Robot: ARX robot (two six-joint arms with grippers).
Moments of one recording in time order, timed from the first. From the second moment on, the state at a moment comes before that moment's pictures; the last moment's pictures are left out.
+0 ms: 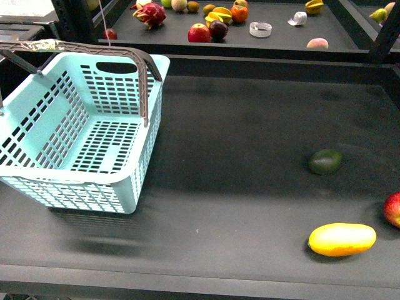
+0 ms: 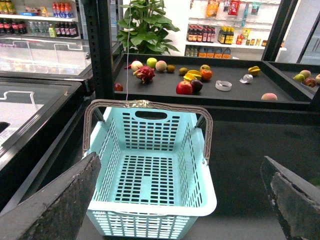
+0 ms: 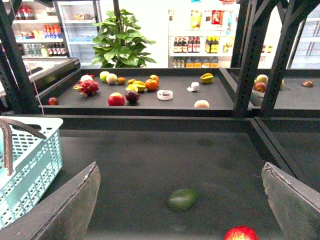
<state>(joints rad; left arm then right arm) 0.00 0.00 0.02 0.00 0.00 -0.01 0.00 0.00 0.00 0.00 0.00 0.00</state>
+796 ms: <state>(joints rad) -0.08 0.22 0.07 -0.17 -0.42 -0.36 0.00 0.00 0.00 0.00 0.00 0.00</state>
